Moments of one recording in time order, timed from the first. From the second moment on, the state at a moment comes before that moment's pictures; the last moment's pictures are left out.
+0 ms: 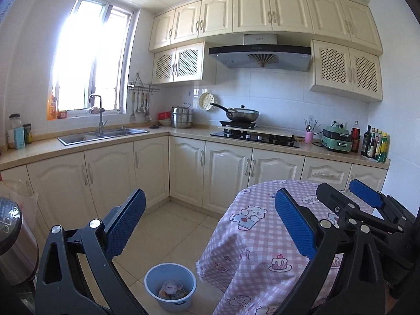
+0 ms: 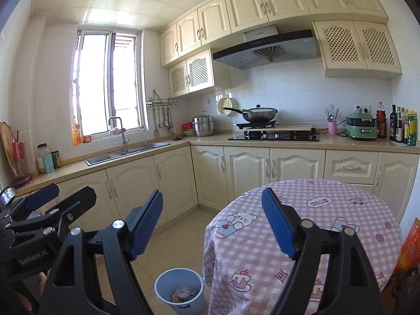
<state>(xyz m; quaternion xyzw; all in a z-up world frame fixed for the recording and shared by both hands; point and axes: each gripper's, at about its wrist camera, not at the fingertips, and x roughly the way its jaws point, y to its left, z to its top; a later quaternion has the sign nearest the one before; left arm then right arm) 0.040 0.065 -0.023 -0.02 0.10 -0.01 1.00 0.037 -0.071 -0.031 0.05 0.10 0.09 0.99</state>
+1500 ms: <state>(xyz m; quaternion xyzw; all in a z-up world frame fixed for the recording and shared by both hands) 0.007 0.046 -0.010 0.01 0.06 0.00 1.00 -0.003 -0.088 -0.016 0.05 0.05 0.07 1.00</state>
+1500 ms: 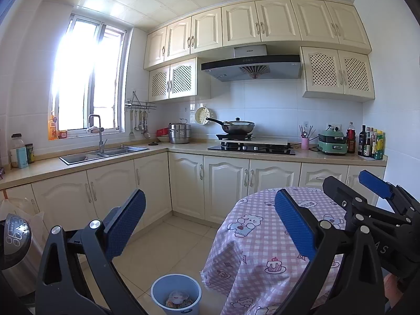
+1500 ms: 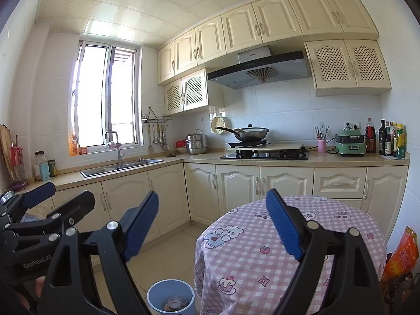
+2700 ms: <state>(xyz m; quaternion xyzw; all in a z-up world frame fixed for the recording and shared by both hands) 0.007 0.051 -0.014 0.01 0.06 -0.01 1.00 -0.003 -0.088 -0.018 0.05 0.05 0.07 1.00</state>
